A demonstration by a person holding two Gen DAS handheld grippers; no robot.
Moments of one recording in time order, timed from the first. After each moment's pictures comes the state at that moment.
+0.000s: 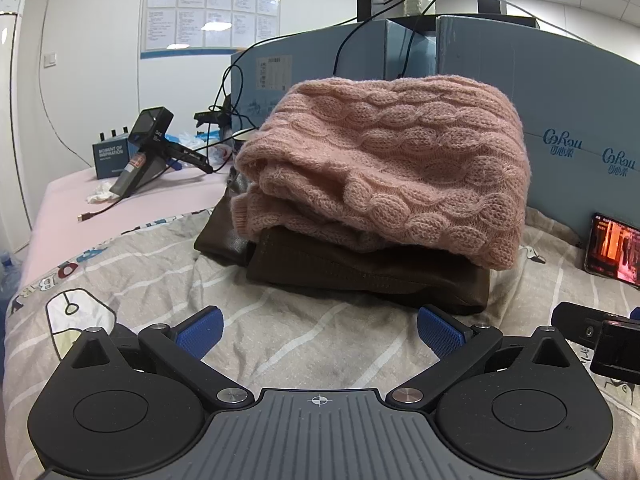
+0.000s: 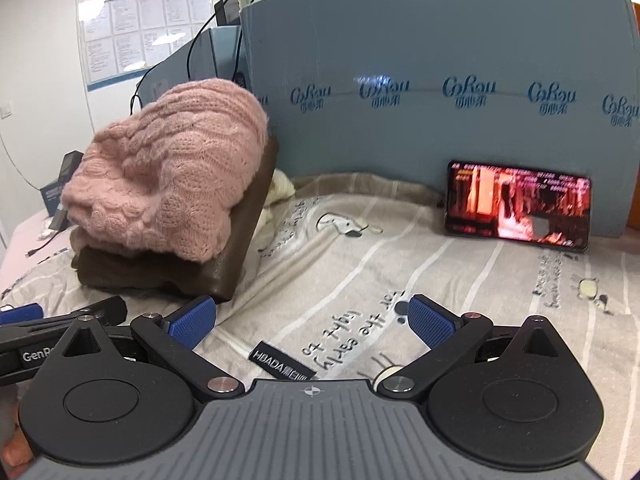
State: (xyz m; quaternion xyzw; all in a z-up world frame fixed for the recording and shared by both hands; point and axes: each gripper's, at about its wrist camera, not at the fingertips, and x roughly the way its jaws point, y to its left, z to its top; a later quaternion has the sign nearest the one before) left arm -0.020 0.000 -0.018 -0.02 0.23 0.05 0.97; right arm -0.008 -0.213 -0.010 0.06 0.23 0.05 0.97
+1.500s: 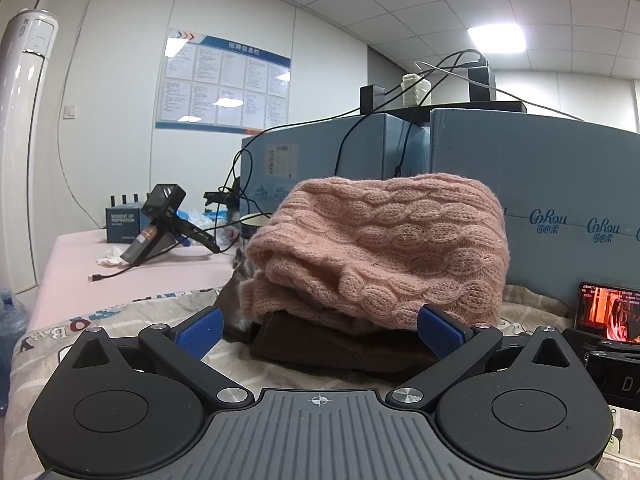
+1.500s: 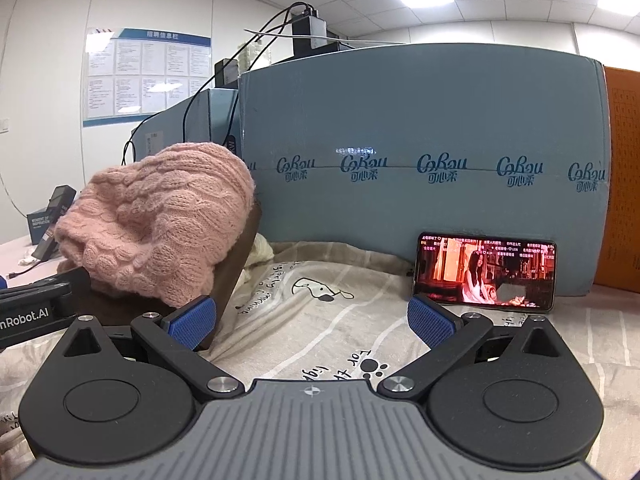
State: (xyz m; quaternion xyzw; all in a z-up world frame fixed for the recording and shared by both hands) left arm -0.042 -0.005 -0.005 -0.02 0.10 0.06 0.99; right arm -0.026 -0.213 -0.004 0.04 0.13 0.02 0.99
